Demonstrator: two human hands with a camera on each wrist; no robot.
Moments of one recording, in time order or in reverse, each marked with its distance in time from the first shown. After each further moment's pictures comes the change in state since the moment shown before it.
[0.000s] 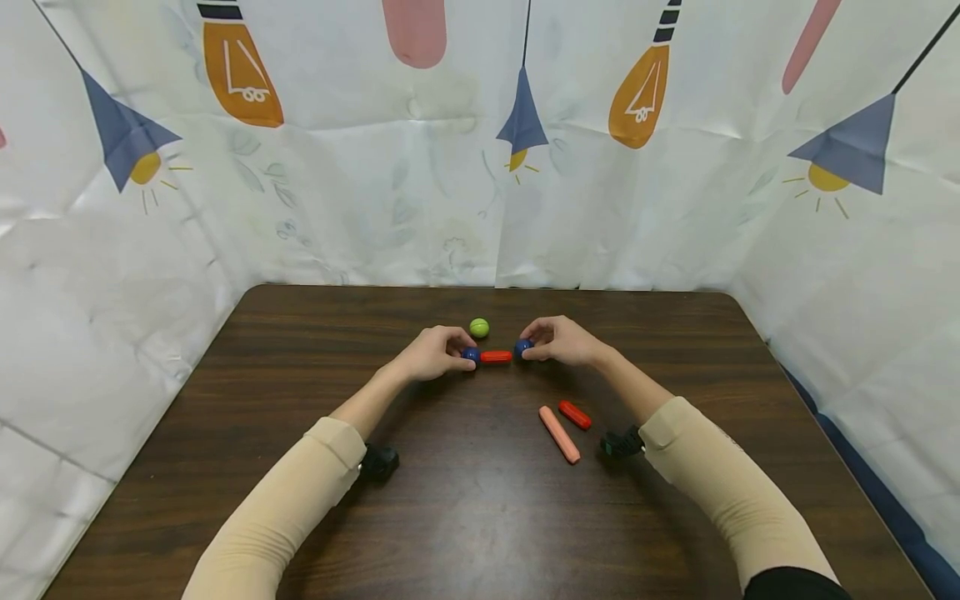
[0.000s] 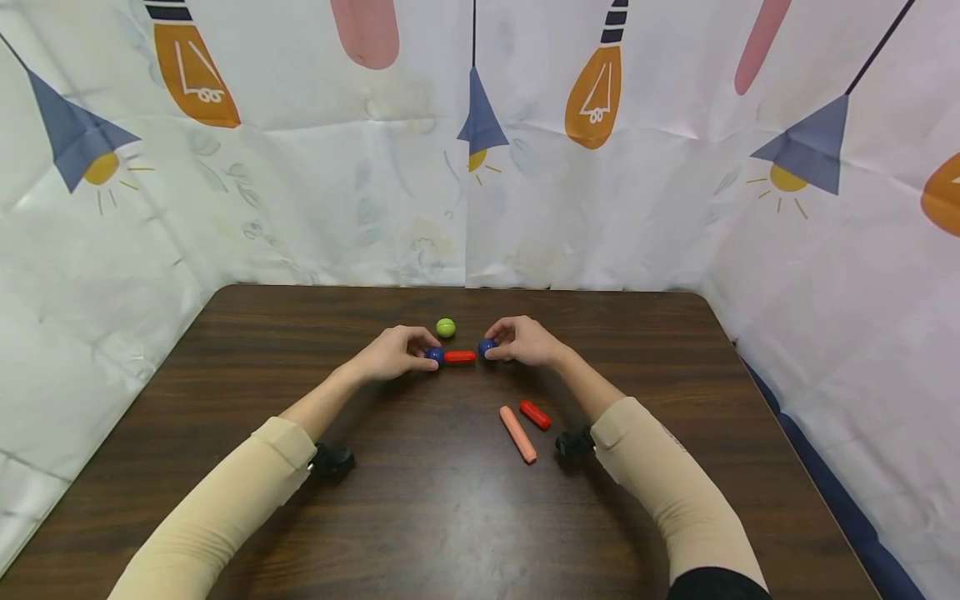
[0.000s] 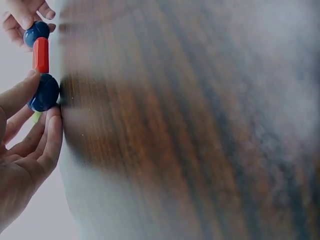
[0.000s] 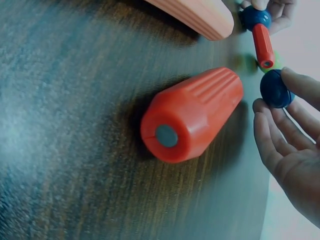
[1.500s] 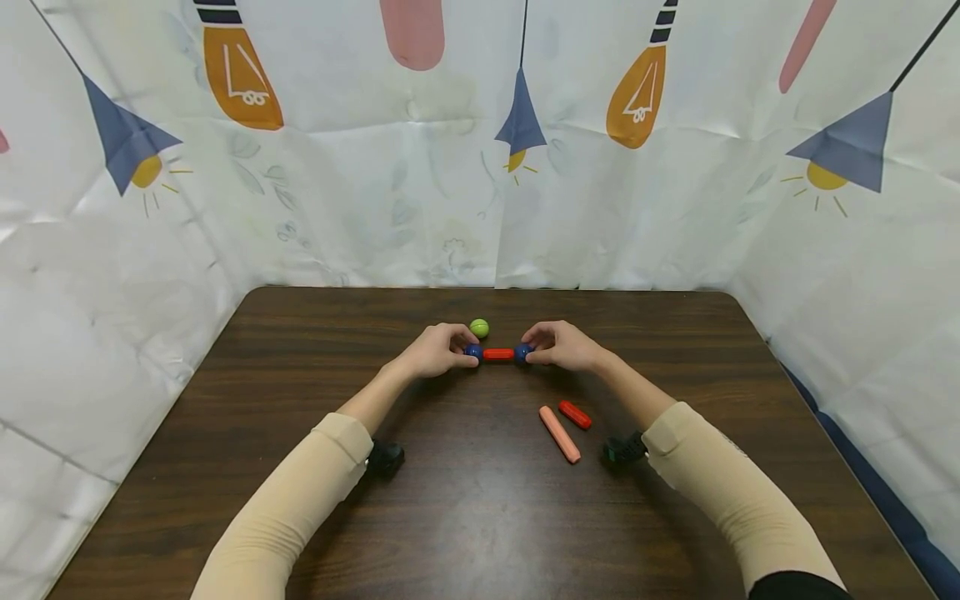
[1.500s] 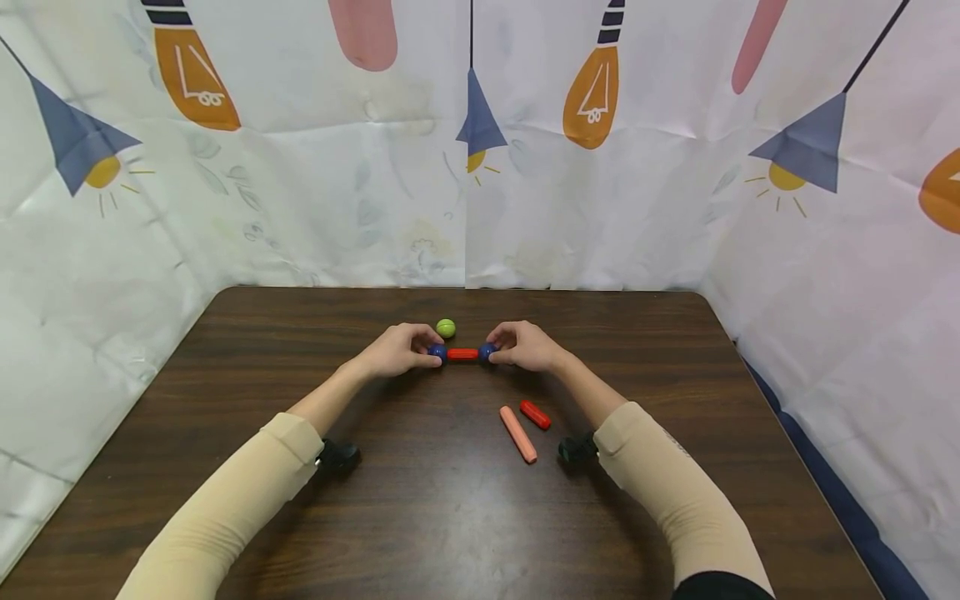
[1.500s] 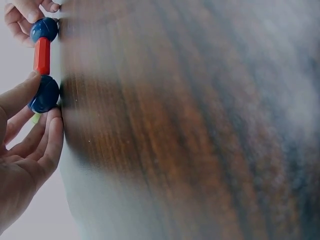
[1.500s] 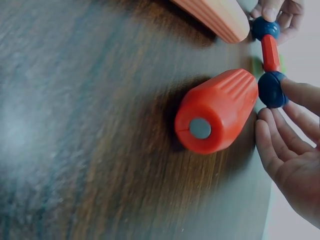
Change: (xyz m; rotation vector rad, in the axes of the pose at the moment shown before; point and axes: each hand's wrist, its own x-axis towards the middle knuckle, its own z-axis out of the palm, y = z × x) left_hand 0.010 0.001 0.000 0.037 0.014 0.002; right_hand -0.004 0.006 0.005 -0.087 0.028 -0.044
